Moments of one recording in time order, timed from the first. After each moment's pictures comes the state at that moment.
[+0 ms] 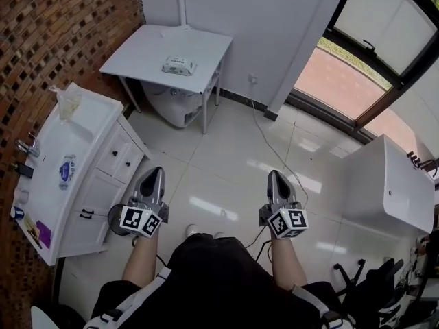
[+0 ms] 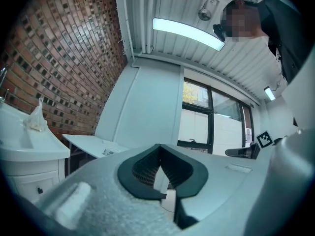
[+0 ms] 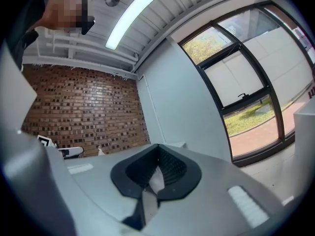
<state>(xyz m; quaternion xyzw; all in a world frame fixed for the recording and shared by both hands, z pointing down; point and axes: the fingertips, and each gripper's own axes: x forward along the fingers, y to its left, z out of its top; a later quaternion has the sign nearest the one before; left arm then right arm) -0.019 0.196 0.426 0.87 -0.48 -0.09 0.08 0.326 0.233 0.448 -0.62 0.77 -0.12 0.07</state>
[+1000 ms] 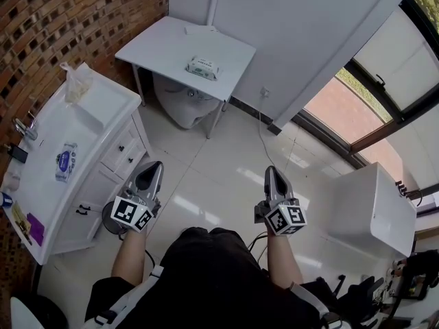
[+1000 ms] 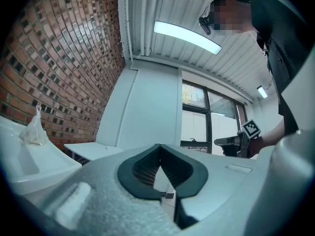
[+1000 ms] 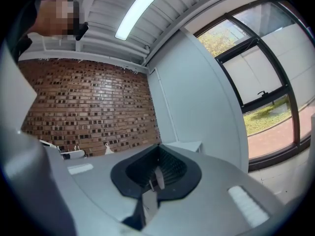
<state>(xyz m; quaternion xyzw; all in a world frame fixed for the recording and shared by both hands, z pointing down) -0.135 0.152 0.429 0.88 -0.45 -0.09 0.05 0.194 0.152 0.421 -0.58 0.81 -0.11 0.05</state>
